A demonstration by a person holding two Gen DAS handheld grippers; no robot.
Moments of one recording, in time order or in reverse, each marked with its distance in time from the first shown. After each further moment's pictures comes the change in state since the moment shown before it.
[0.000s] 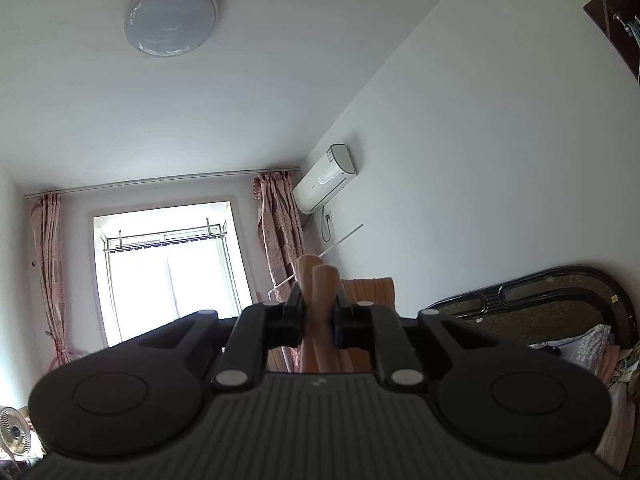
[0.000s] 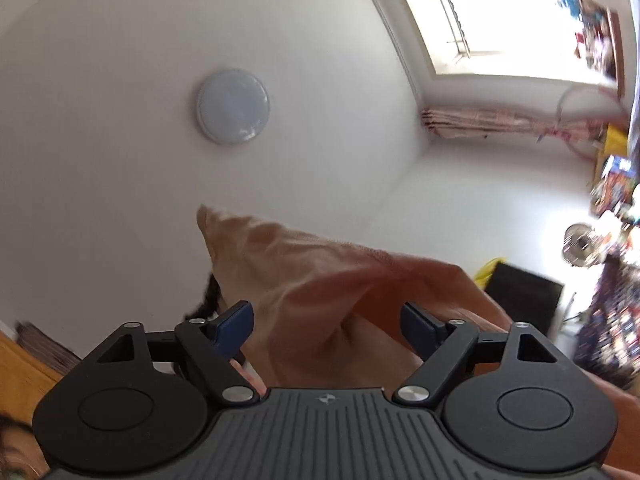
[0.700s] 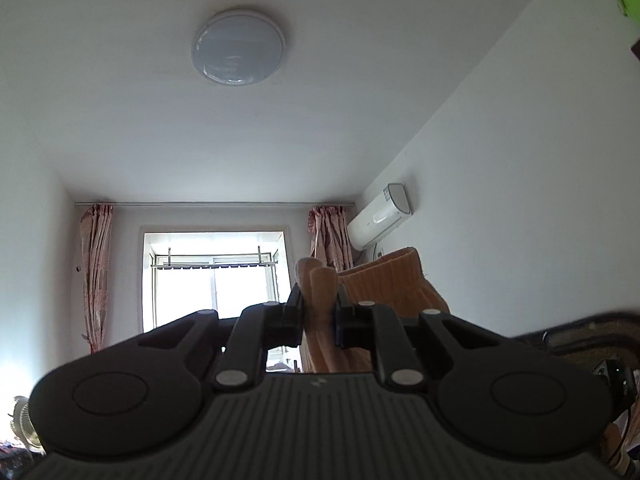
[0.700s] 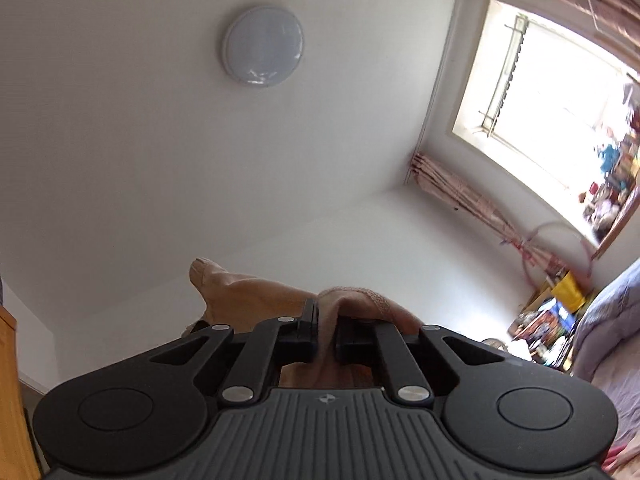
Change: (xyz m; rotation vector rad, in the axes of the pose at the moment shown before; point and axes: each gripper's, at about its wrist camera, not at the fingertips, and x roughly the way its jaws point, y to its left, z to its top) left arm -0.026 0.046 0.021 -0.118 -0.160 0.136; right arm 0.118 0.247 0.018 -0.725 0.117 -0.438
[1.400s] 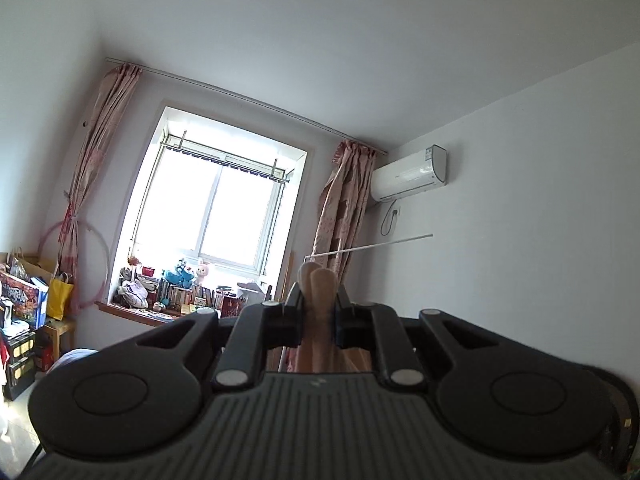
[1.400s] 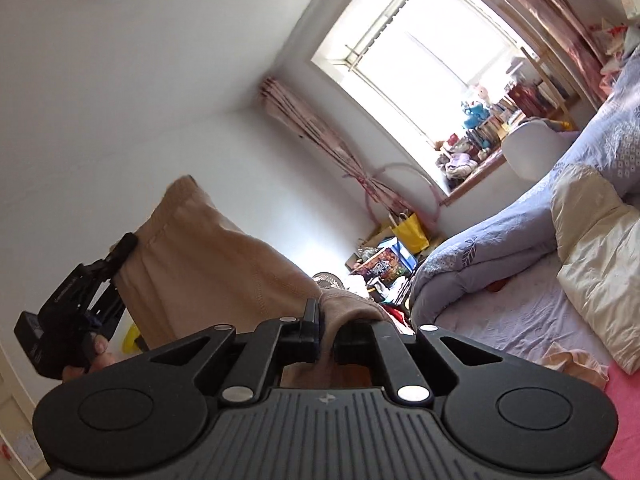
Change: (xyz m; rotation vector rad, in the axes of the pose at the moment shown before) left arm 0.193 0.097 -0.141 -0.353 0.174 0.033; right arm 0.115 -0.115 -0.024 0.072 0.215 -0.454
